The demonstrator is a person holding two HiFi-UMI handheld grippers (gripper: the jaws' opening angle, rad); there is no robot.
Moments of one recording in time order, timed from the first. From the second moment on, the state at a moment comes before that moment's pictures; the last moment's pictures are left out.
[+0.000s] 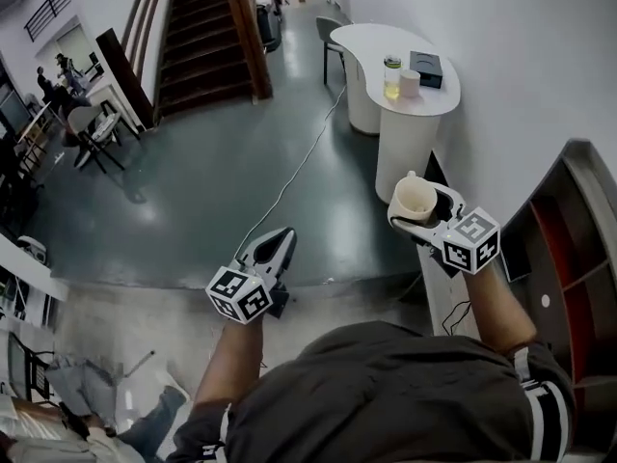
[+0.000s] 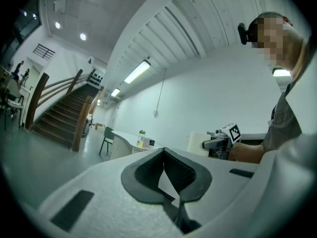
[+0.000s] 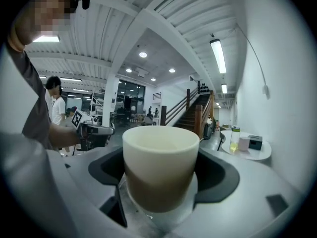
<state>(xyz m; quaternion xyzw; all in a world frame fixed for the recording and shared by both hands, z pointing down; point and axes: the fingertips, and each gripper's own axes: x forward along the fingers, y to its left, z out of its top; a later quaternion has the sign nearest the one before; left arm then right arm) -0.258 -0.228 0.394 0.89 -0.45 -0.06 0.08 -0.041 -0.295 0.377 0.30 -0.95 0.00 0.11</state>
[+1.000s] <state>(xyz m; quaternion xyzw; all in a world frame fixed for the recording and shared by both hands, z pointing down) -0.168 -0.313 0.389 0.94 -0.33 -0.03 0.08 0.066 -0.332 0.382 0.45 -0.89 0.01 0.11</state>
